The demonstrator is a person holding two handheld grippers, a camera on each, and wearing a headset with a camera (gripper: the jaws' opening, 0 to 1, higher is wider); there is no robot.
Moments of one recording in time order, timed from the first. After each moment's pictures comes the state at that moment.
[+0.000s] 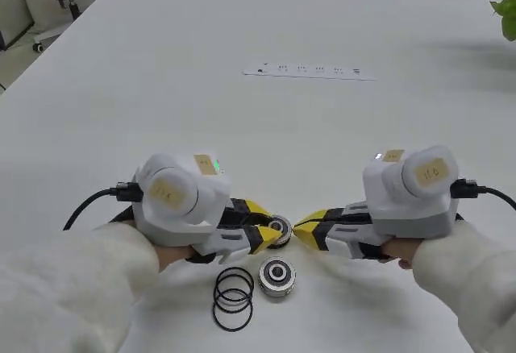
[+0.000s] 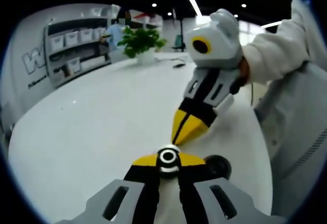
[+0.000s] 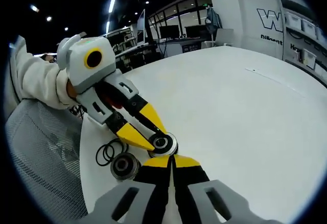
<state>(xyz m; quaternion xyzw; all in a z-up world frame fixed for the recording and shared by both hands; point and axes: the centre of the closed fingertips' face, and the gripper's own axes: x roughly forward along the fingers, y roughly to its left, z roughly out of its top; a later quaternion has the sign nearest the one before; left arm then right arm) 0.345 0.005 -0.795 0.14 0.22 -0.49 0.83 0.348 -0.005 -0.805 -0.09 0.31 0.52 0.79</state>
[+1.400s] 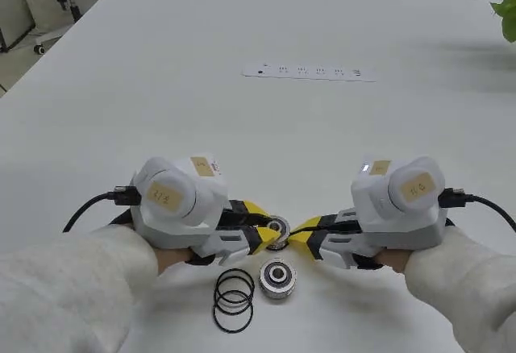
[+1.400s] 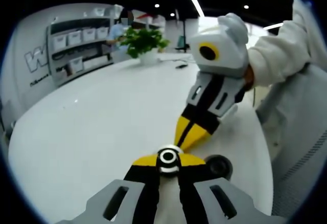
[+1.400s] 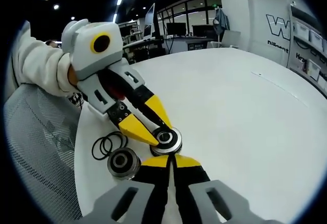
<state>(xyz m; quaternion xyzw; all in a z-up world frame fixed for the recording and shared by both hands) 0.345 0.008 -0.794 0.14 0.22 -0.49 0.83 0.347 0.001 -0.813 -0.13 0.29 0.52 0.79</state>
